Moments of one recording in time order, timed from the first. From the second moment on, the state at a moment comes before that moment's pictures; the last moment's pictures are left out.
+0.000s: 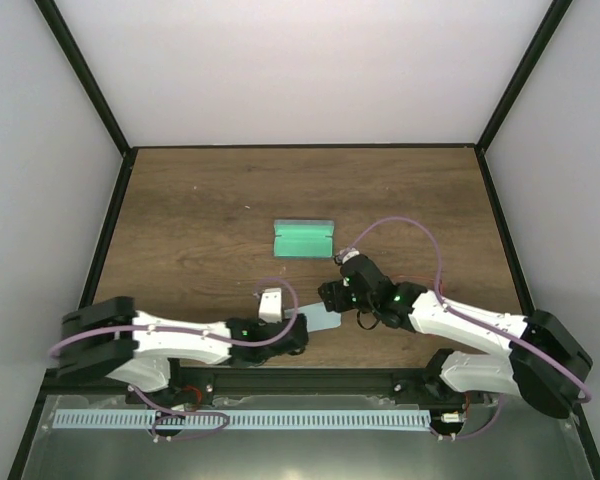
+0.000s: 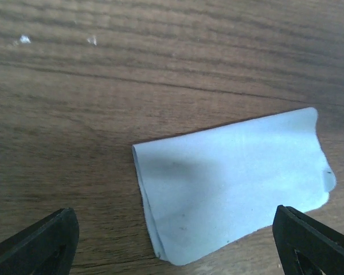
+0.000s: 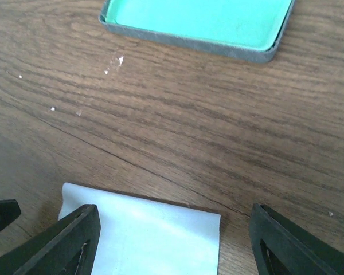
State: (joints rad) left arm -1.35 1.36 0.54 -0.20 -0.53 -1.25; right arm 0.87 1.16 0.57 -0.21 0.08 0.53
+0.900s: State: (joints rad) left arm -1.38 1.58 0.63 -0.19 -0.62 -1.35; right arm 0.85 1.18 0.55 -0.19 0.08 0.53
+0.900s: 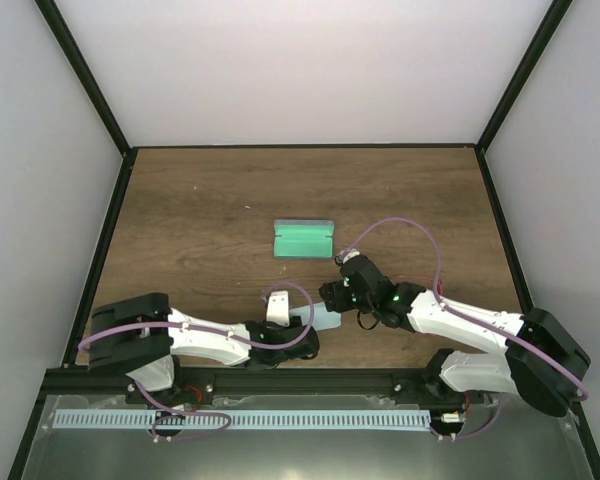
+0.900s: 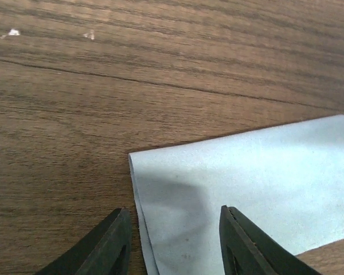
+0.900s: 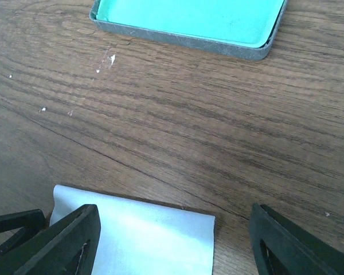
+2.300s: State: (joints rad) left arm -1.38 1.60 0.60 -0.10 -0.63 -1.36; right arm 0.85 1.19 0.53 -0.20 0.05 0.54
